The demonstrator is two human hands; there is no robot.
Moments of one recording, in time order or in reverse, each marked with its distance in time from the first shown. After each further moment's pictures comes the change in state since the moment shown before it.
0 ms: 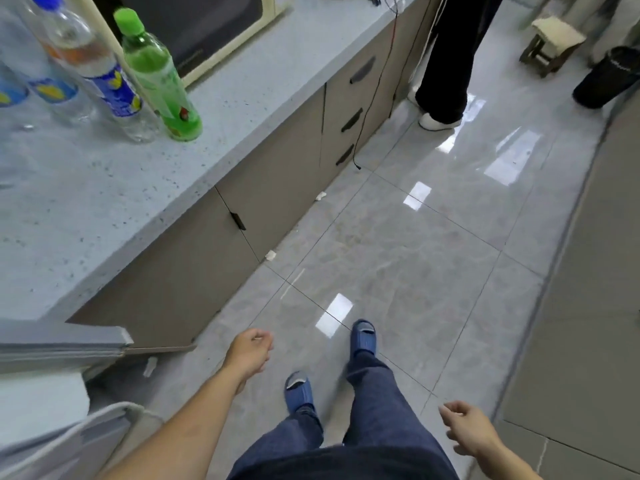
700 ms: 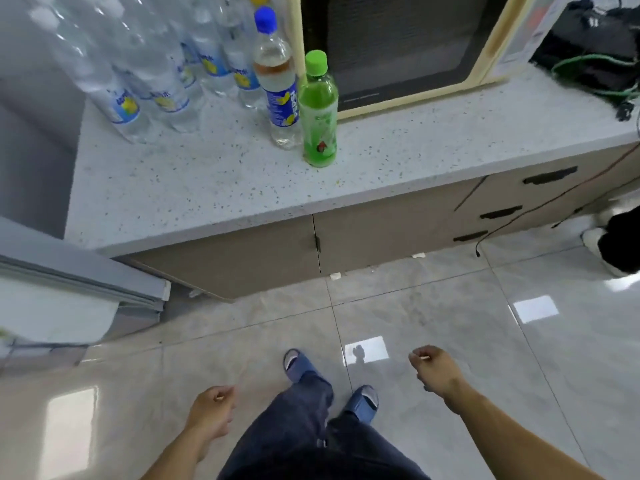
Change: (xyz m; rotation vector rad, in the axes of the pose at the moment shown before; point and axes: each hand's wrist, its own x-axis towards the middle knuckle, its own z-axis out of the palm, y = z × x) left_hand -0.045 -0.008 0.042 -0.591 0.460 -0.485; right_hand 0.110 -0.386 0.018 -0.658 -0.323 -0.606
